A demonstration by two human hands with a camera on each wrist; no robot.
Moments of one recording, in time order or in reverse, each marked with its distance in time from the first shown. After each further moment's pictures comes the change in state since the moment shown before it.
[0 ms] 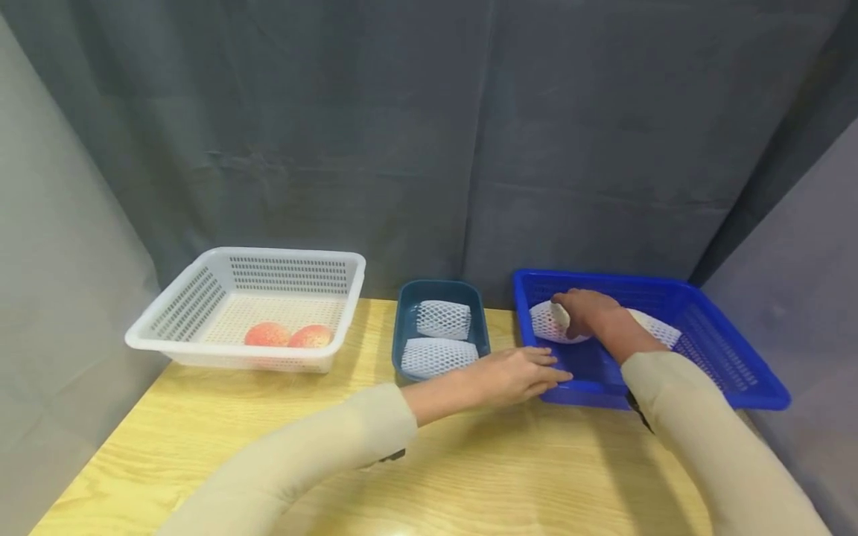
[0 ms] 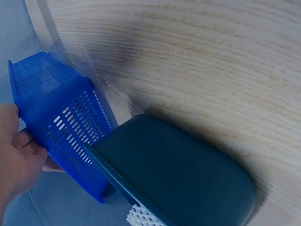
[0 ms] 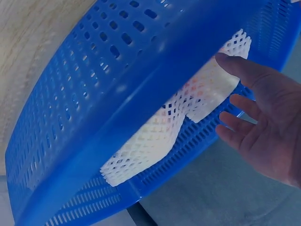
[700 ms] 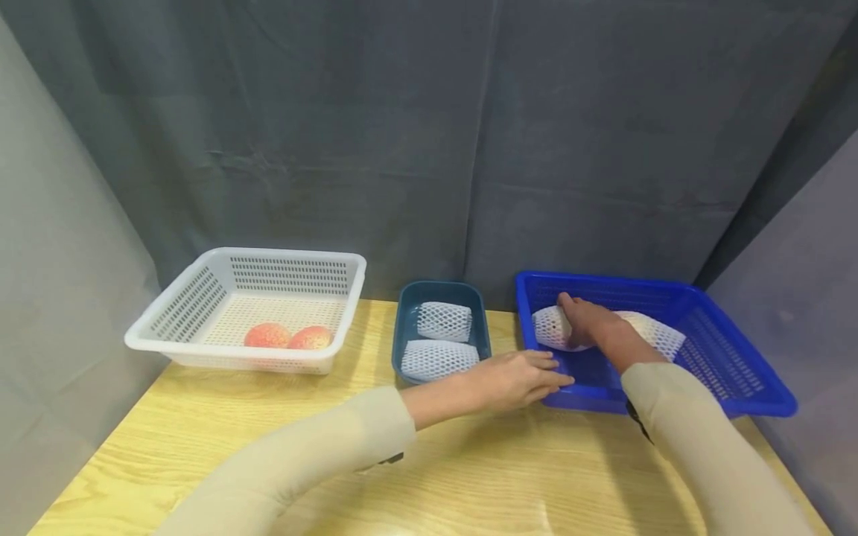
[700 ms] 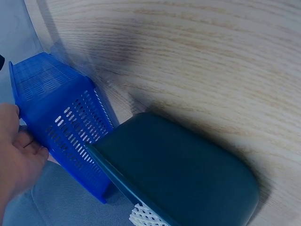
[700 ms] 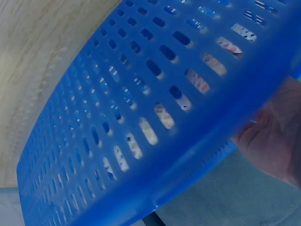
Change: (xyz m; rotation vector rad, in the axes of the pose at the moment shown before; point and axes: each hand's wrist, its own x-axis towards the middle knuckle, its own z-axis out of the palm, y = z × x) left_hand -0.002 0.001 -0.001 0.005 0.036 0.018; right_hand 0.000 0.004 0.024 0.145 0.064 0.070
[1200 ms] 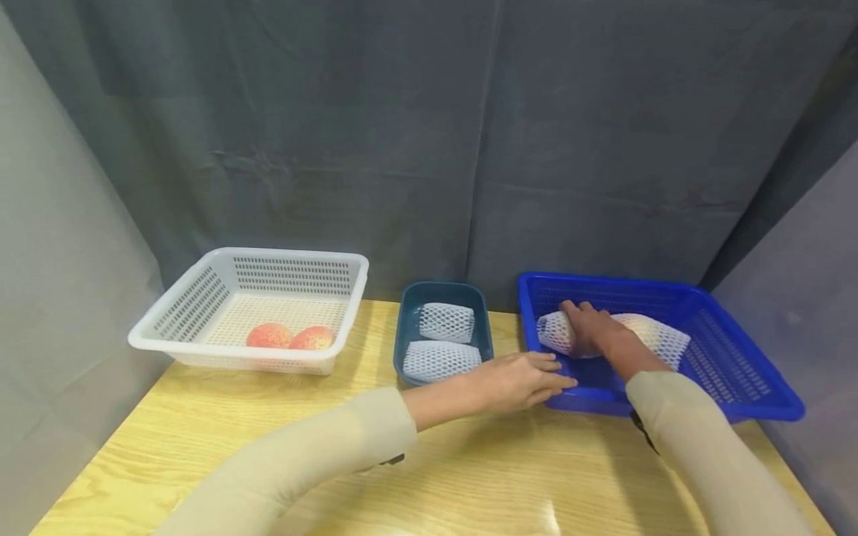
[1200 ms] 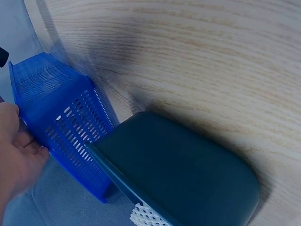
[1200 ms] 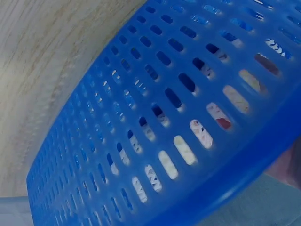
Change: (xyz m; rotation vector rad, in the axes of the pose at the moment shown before) left_hand -0.001 0.000 -0.001 0.016 -0.034 -0.009; right_hand 0.003 0.012 0.018 0.004 0.013 0.022
